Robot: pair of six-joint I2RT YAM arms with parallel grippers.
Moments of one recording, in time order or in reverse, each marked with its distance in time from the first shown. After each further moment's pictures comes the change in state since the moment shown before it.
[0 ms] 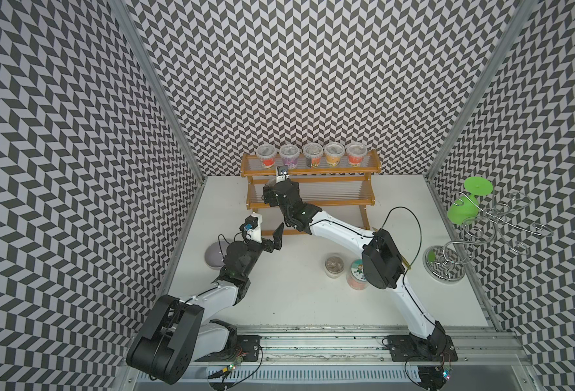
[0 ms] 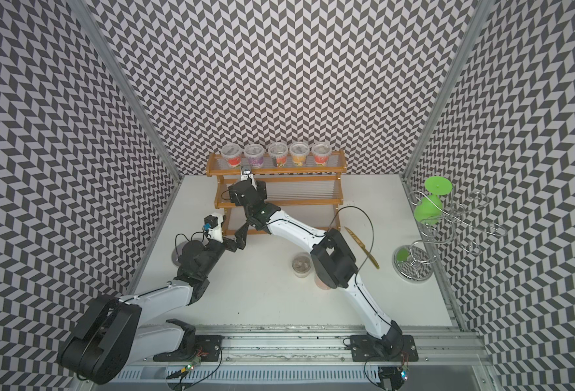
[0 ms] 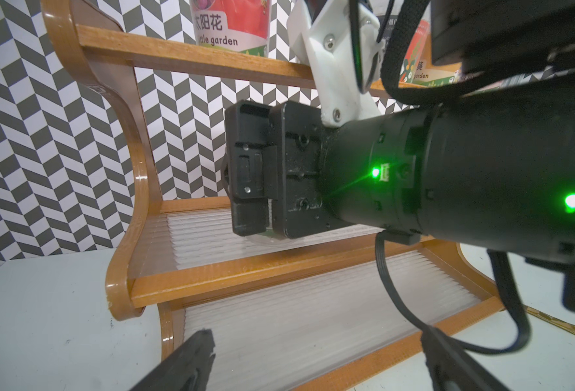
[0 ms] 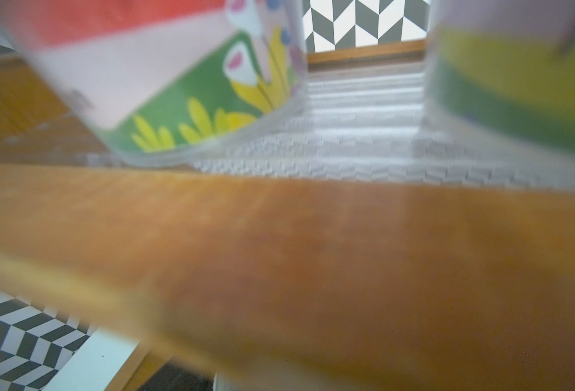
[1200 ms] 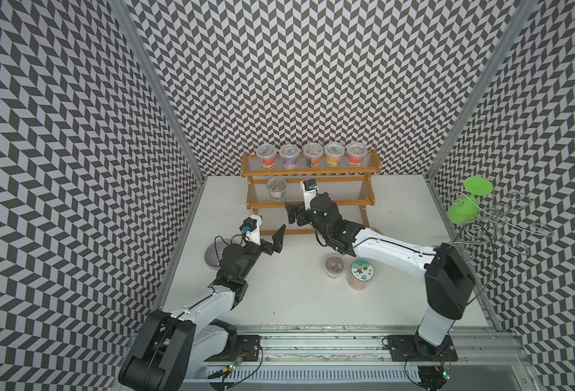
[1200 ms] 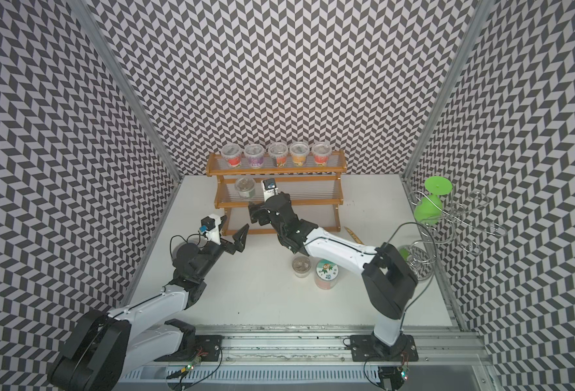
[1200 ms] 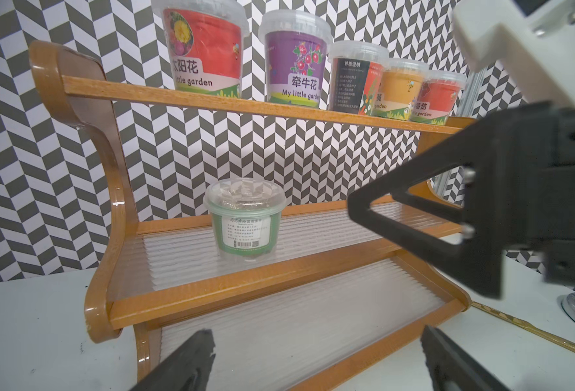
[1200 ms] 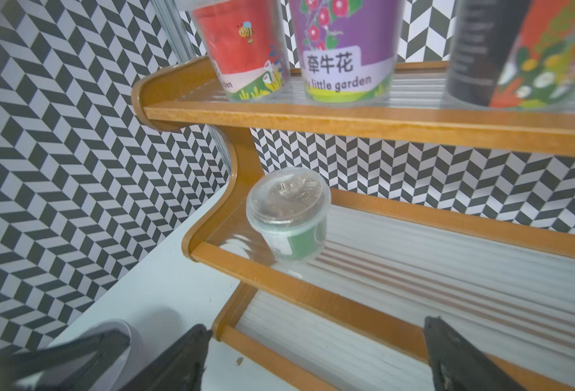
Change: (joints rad) left arm -0.002 -0.113 -0.018 -0.052 0.087 -0.019; right arm 0.000 -0.656 -0.853 0.200 -0.174 -0.070
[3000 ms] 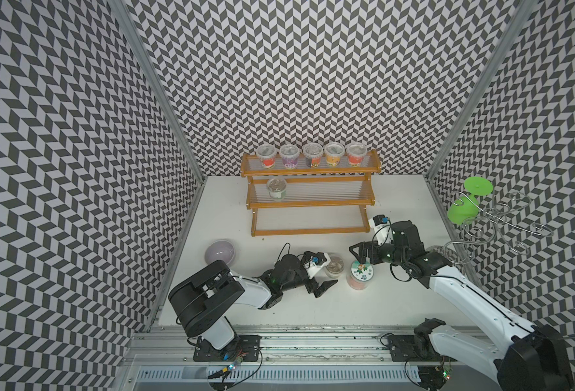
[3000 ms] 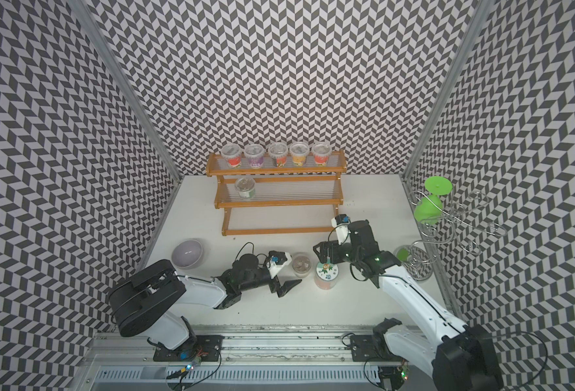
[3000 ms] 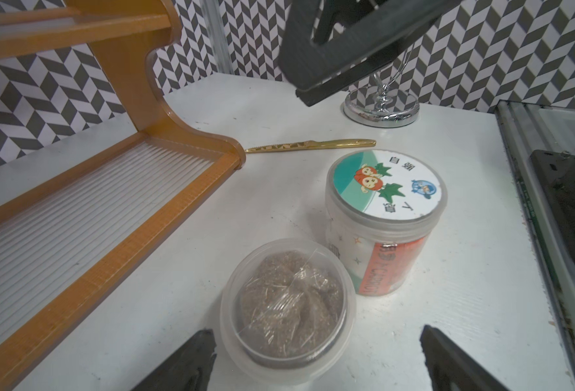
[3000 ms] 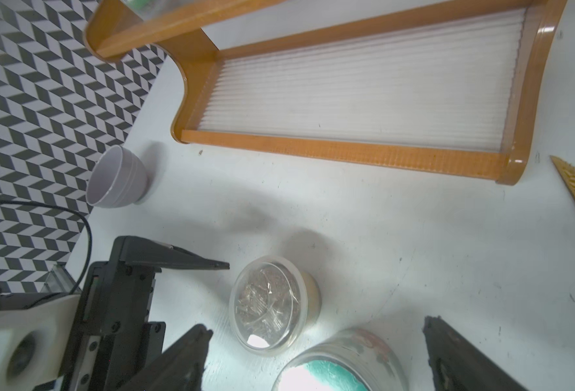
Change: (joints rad) left arm -0.543 0.482 0.140 -0.068 0.110 0.229; right arm -0.480 -0.644 -0.597 -0.531 -0.646 0.056
